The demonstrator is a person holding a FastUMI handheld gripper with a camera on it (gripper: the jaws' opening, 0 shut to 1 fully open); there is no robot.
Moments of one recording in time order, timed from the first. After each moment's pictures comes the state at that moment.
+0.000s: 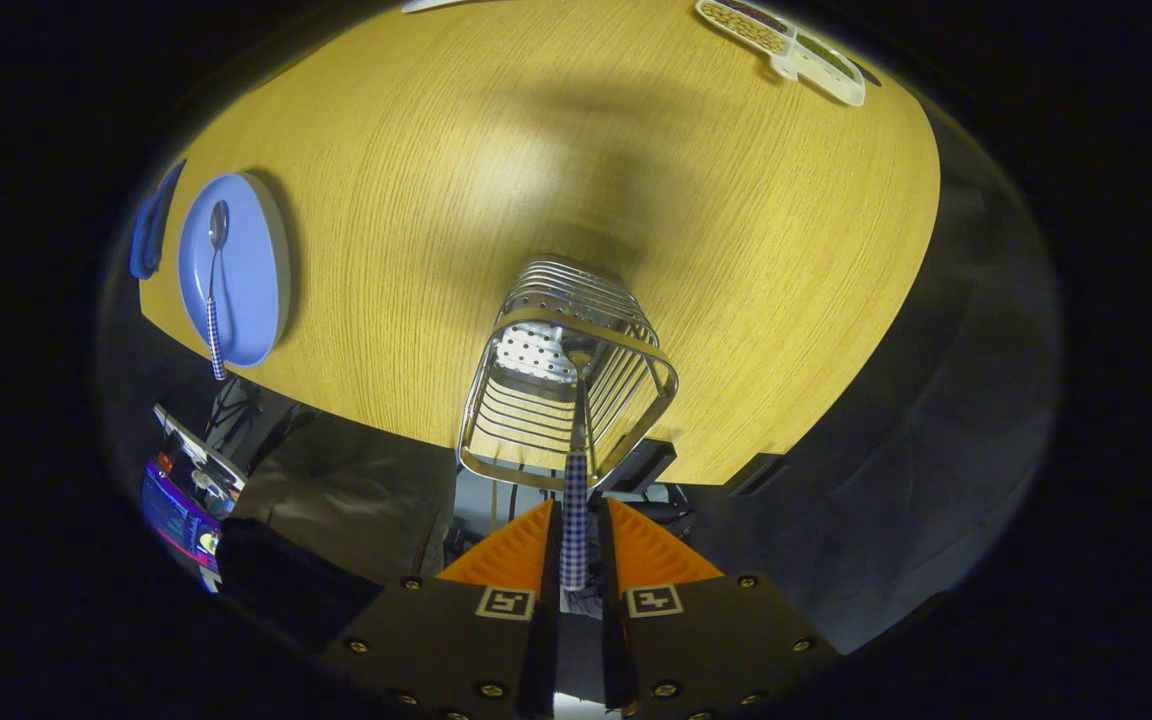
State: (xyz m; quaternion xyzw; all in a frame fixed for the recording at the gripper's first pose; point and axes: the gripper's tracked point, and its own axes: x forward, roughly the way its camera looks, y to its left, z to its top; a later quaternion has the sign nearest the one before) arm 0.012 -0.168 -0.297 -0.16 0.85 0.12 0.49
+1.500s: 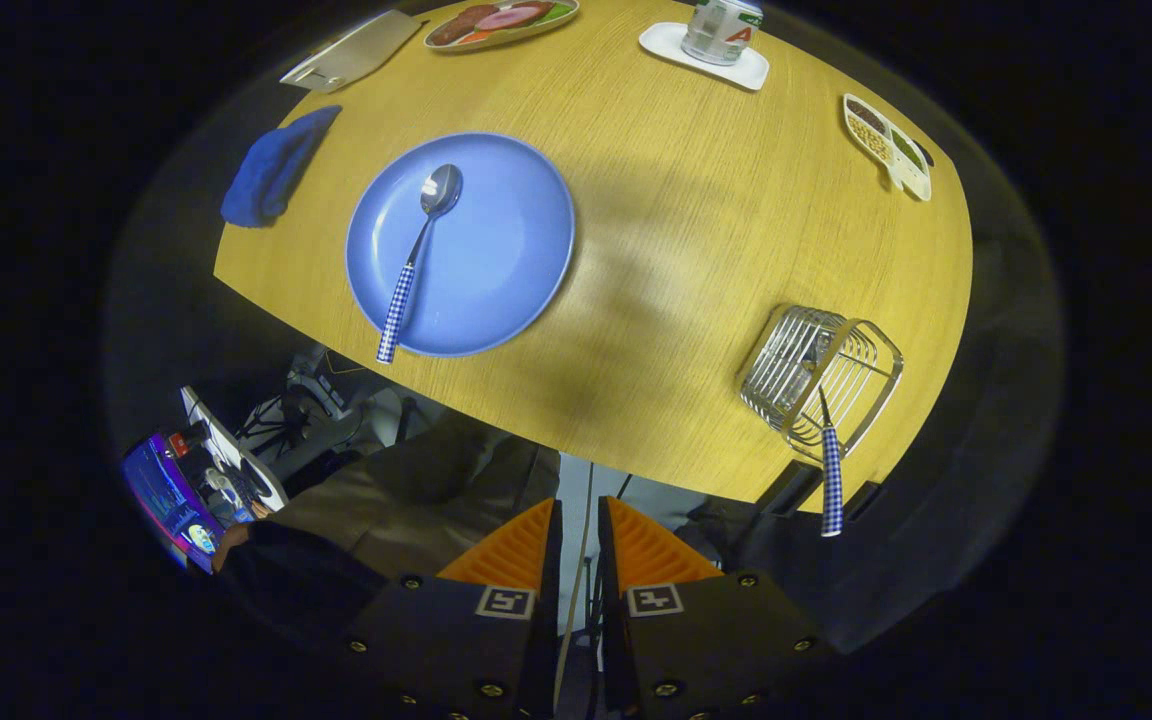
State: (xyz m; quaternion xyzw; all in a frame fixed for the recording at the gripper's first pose) arm -0.067 0.004 -0.270 -0.13 0.76 0.21 0.60
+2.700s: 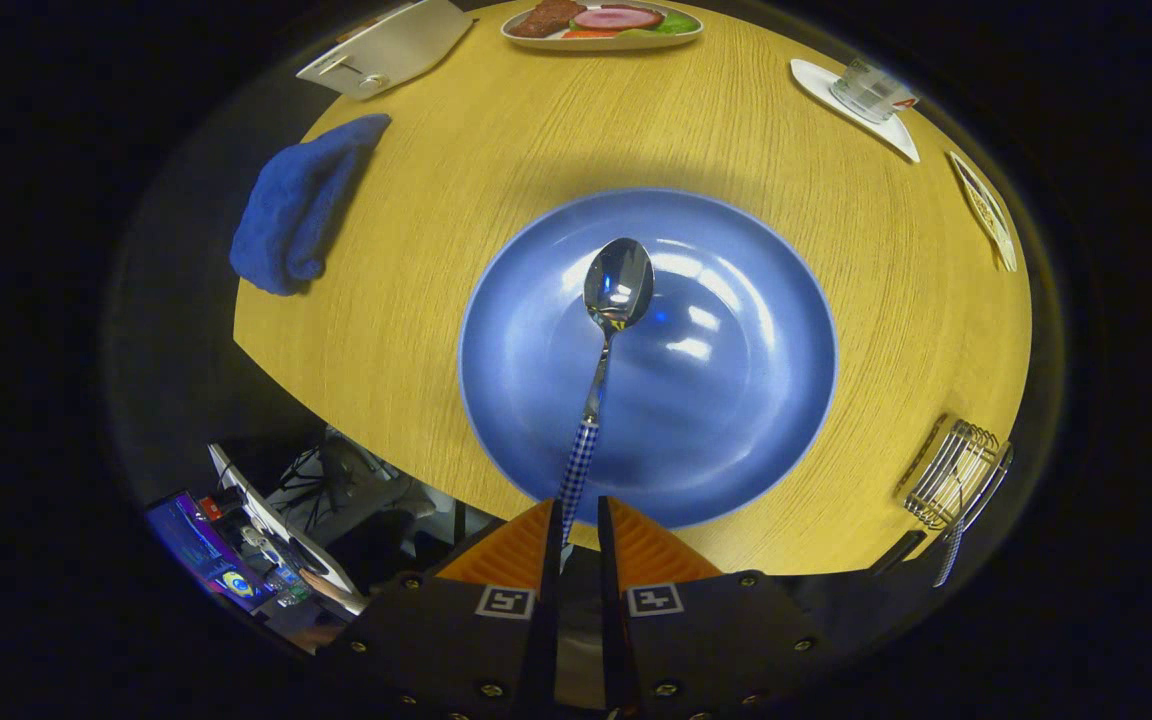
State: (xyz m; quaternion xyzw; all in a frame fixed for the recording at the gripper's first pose) arm -0.050 0.184 -0.327 -0.07 0.74 0.23 0.63
